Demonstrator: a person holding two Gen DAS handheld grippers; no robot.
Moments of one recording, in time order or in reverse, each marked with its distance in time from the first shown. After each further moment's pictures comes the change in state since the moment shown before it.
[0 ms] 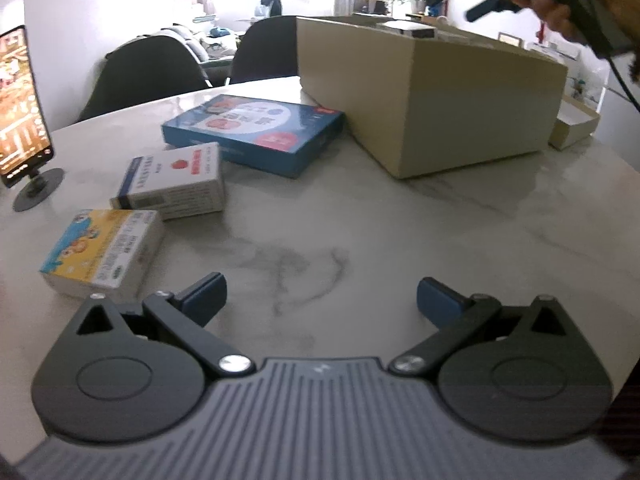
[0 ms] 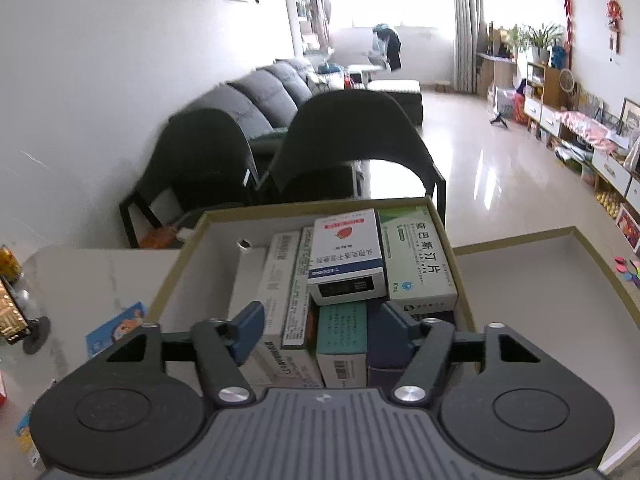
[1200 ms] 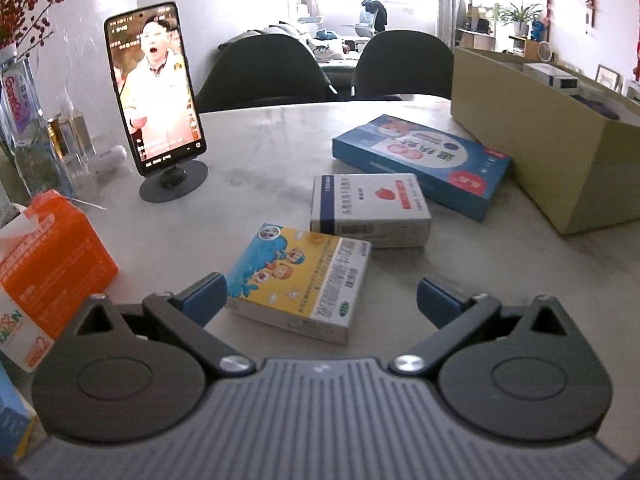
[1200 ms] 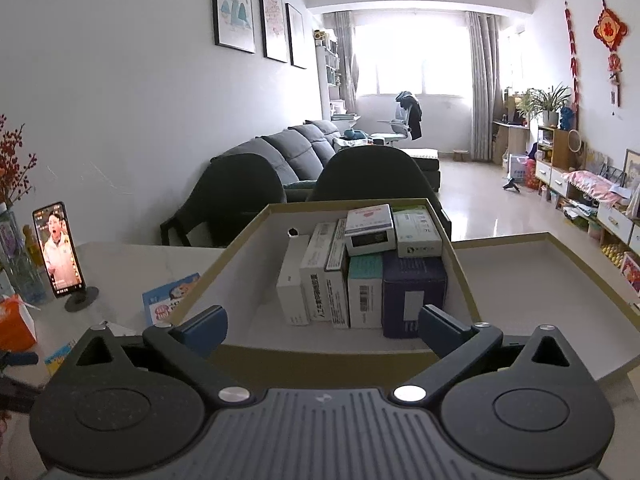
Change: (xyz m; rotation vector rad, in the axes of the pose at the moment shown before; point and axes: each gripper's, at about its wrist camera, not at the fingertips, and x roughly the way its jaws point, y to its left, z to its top) left arm -0.005 0.092 0.016 -0.140 -0.010 0.272; right arm -0.110 0.019 -0.113 -0.077 -0.204 0.044
